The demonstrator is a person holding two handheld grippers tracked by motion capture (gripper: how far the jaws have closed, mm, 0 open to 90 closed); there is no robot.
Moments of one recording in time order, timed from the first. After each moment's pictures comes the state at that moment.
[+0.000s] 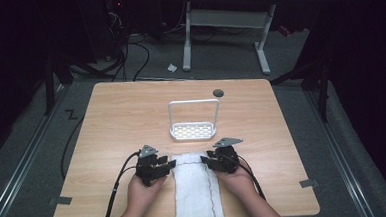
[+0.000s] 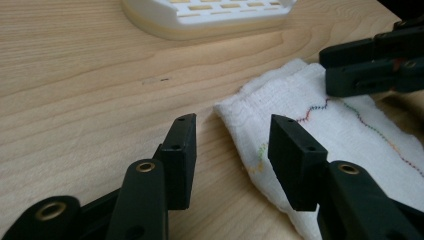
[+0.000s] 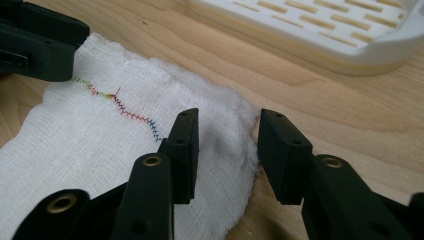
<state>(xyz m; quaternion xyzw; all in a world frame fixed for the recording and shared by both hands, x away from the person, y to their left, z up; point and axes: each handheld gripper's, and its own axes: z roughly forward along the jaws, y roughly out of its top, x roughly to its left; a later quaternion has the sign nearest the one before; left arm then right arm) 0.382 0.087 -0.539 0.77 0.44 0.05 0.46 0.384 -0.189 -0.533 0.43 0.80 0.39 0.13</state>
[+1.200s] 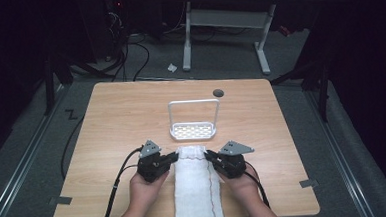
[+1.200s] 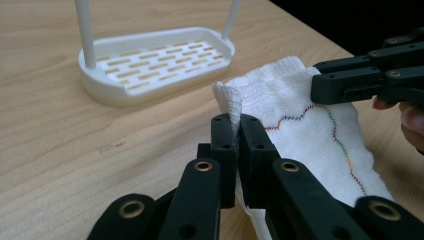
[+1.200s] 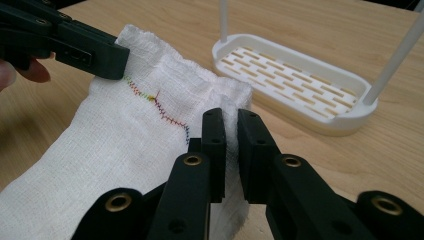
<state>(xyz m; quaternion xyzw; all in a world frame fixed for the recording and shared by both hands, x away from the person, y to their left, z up) 0.366 0.079 -0.496 0.76 0.38 0.08 0.52 0.345 -0.193 -0.495 0.38 0.78 0.45 0.20</state>
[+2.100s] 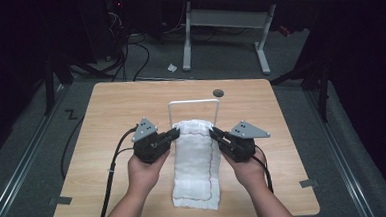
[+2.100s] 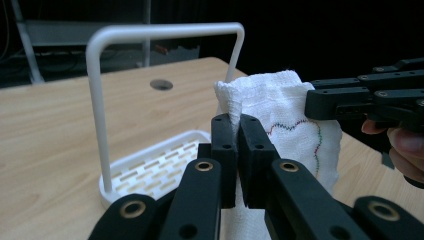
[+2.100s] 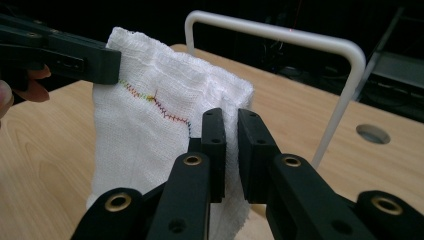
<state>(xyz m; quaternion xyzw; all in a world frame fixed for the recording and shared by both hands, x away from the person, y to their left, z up) 0.376 0.076 -0.412 0.73 0.34 0.14 0.58 0.351 -0.201 -0.417 0.37 0.73 0.50 0.26</state>
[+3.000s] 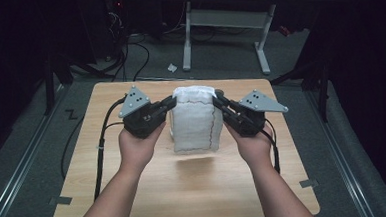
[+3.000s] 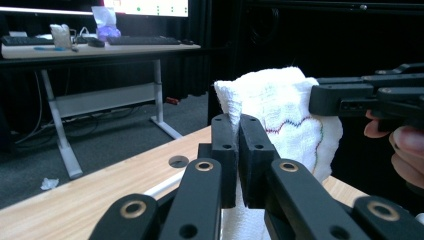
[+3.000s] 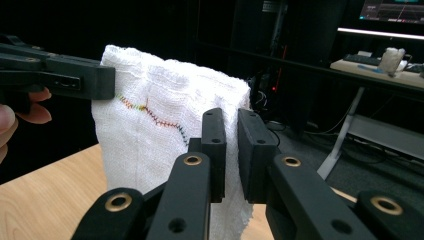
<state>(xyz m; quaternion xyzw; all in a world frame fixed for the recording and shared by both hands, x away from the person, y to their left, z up) 0.386 0.079 -0.325 0.70 0.29 0.21 0.62 0.362 -0.201 -0.328 0.34 0.69 0.56 0.32</state>
